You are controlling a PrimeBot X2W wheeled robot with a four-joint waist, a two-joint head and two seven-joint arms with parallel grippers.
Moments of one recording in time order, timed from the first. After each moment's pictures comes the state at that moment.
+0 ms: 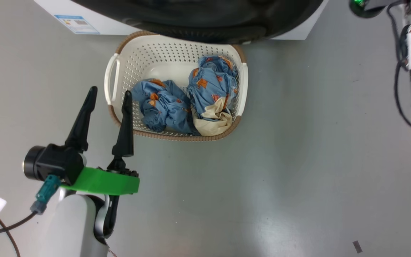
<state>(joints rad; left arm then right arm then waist) -0.41 0.03 -0.19 0.13 -0.21 -0.07 -0.25 -1.43 -0.18 -0.02 0.95 1.47 0.13 0.82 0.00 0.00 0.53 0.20</state>
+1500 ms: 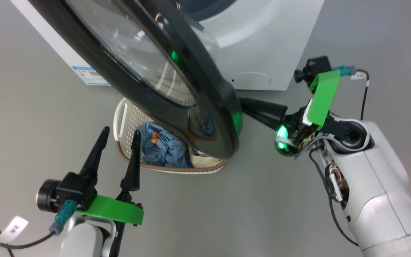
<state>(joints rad) -0.30 0.03 -0.20 0.20 -0.18 -0.09 -0.25 -0.81 -0.08 0.18 0.56 1.69 0.13 0.95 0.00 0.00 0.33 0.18</state>
